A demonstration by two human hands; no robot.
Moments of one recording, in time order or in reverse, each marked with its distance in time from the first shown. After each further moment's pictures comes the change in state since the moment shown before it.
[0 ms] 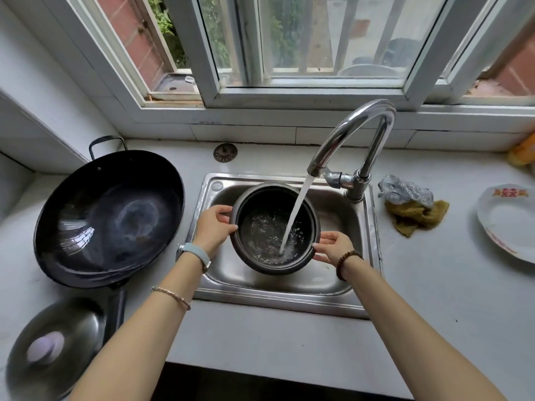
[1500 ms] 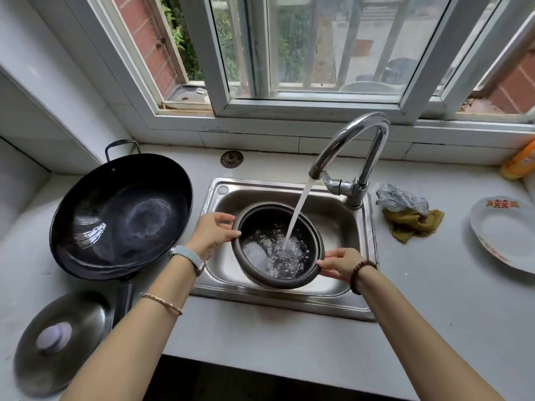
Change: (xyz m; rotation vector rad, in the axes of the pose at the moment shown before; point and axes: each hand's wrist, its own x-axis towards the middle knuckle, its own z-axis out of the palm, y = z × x) left_hand -0.027 0.010 -0.019 -0.253 -0.110 -0.100; right_hand -0.051 -0.009 -0.018 0.008 -0.125 0.099
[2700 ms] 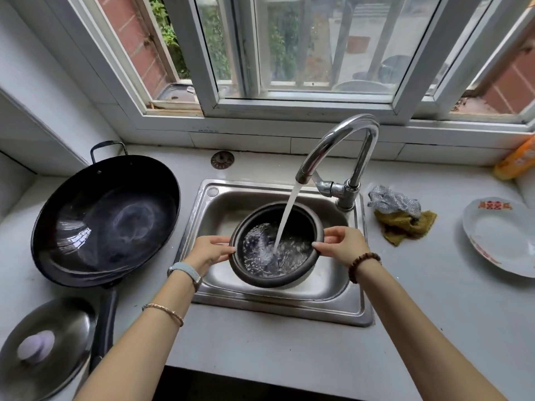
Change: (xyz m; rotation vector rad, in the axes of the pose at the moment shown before) left_hand -0.004 -0.022 0.023 -0.078 -0.037 -0.201; right_hand 0.005 -0.031 -0.014 -0.360 0.157 -0.354
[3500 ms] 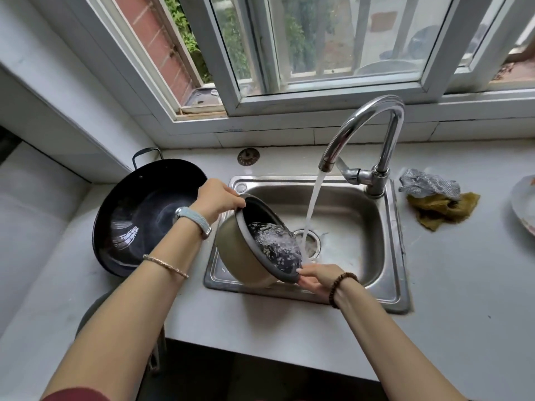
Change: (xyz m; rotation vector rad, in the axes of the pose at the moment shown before) left_hand -0.039 0.112 -0.031 0.560 0.265 0.260; right_hand -0.048 0.027 0.099 0.715 -0.317 0.594
